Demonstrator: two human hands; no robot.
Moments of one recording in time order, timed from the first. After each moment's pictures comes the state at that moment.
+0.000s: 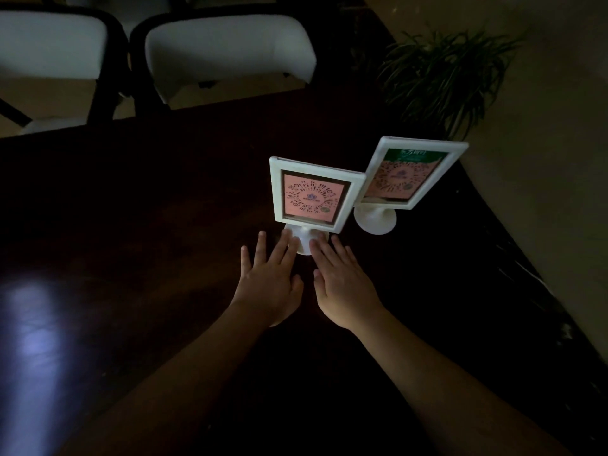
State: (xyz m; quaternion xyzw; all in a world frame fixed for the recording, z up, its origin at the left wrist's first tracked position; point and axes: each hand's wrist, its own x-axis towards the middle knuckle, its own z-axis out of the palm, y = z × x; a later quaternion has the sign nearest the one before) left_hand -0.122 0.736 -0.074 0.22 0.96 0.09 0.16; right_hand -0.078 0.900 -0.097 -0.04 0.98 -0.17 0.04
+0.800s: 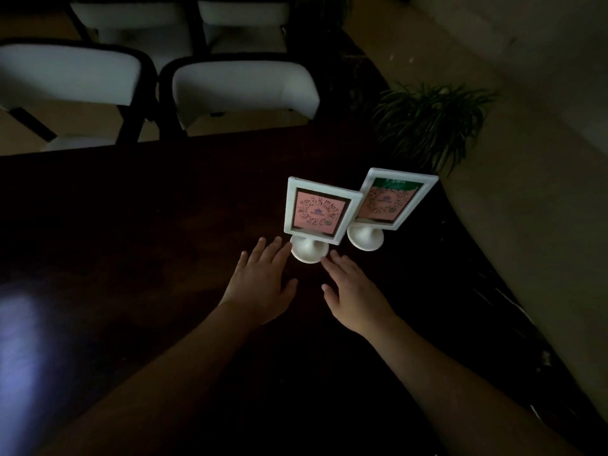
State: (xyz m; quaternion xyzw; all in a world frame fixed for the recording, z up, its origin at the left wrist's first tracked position) left_hand -0.110 0.713 -0.017 0.22 0.96 0.15 0.11; right_hand -0.051 0.917 -0.038 -0.03 0.97 -0.22 0.05
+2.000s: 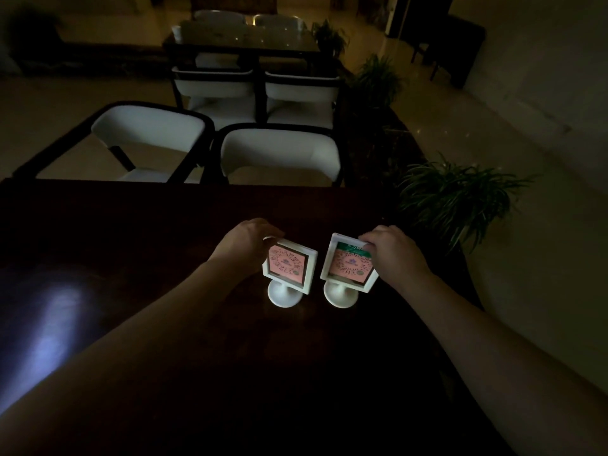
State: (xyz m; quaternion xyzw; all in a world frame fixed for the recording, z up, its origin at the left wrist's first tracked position) left_hand -0.163 0.775 0.116 0.14 0.96 0.23 -0.03; right_hand -0.159 1.065 0.111 -0.09 0.98 -0.14 -0.05
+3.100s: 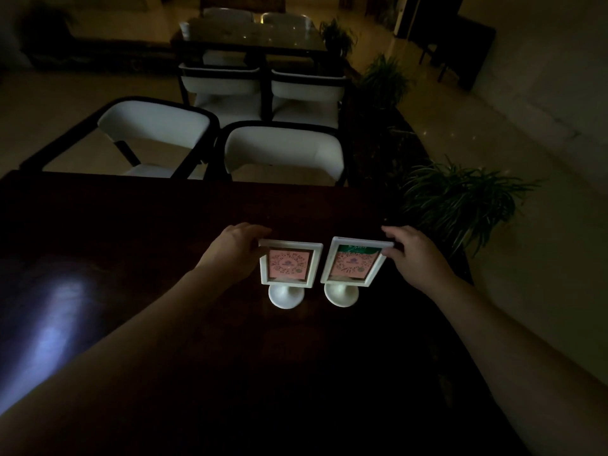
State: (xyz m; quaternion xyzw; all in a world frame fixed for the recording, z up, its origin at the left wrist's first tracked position) left_hand -0.147 0.764 0.102 0.06 0.97 0.25 -0.02; right_hand -0.163 1.113 0.100 -0.05 0.97 -0.24 -0.02
